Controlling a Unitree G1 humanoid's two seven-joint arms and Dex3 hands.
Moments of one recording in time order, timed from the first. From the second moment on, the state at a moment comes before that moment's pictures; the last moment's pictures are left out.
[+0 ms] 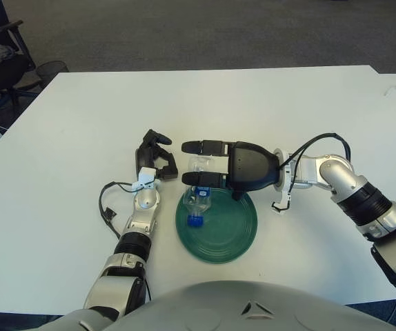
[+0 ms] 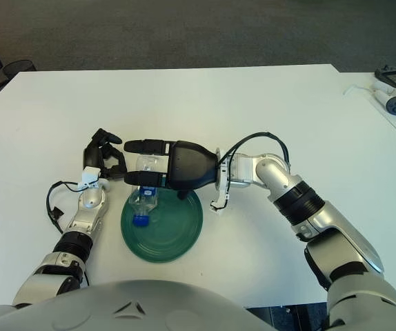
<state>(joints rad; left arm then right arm) -0.21 0.00 0.04 0.66 0.15 -0.57 0.34 -0.56 -0.61 0.60 0.02 -1.26 -0.93 -0.39</state>
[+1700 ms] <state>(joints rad) -0.22 0.00 0.05 0.66 0.10 -0.59 0.28 -0.73 -0.33 0.36 0.60 -0.21 -1.09 -0.25</state>
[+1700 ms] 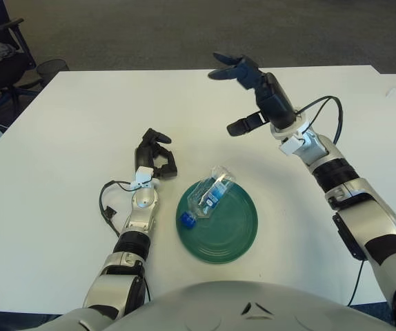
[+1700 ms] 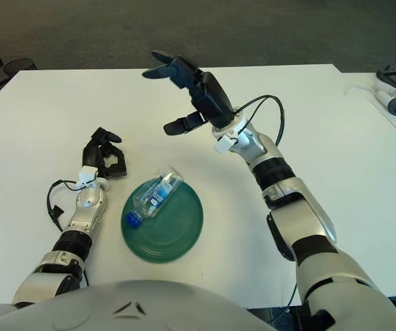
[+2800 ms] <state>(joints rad) -0.17 0.00 0.04 0.58 0.14 -0.53 0.32 -0.45 -0.01 0.00 0.52 0.28 -0.61 0.00</state>
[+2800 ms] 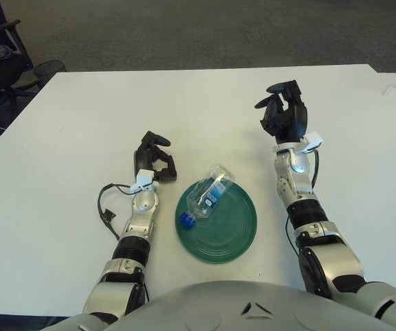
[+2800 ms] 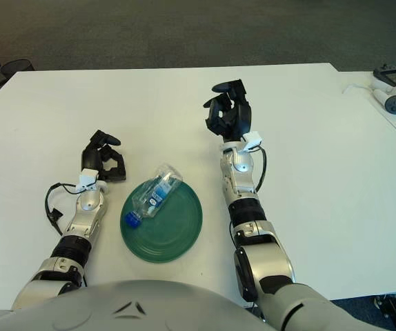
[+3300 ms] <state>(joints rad) -0.16 0.00 0.04 0.58 0.14 -0.53 0.32 -0.45 0.02 -0.05 0.51 0.25 -0.59 0.02</state>
